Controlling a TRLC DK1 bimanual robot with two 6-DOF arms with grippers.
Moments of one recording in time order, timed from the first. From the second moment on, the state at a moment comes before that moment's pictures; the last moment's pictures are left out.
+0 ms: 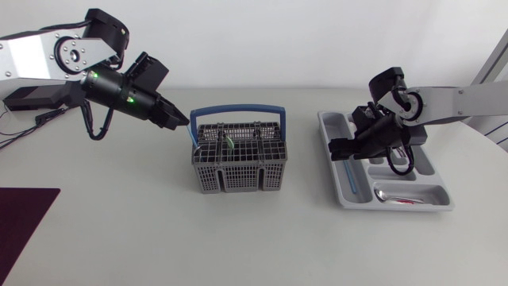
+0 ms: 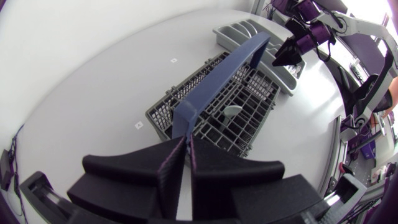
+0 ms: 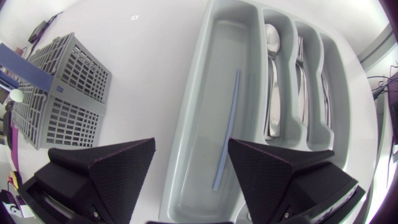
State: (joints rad) left arm -0.18 1.66 1.34 -0.64 0.45 0.47; right arm 0.10 1.77 1.11 -0.46 -0.09 0.00
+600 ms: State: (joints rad) left arm -0.23 1.42 1.36 -0.68 0.35 0.47; right arm 0.31 1.40 0.92 -0.30 -0.02 -0.16
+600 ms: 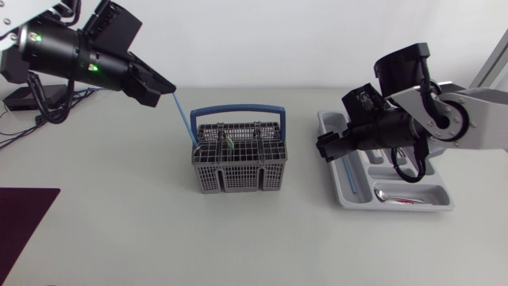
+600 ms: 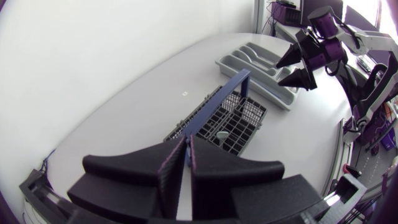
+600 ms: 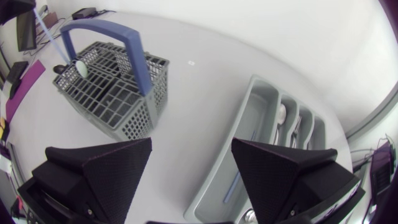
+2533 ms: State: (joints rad) left arm -0.42 1.54 1.35 -0.73 0.81 0.36; right arm 0.63 1.31 0.83 -0.23 -0.33 -0.30
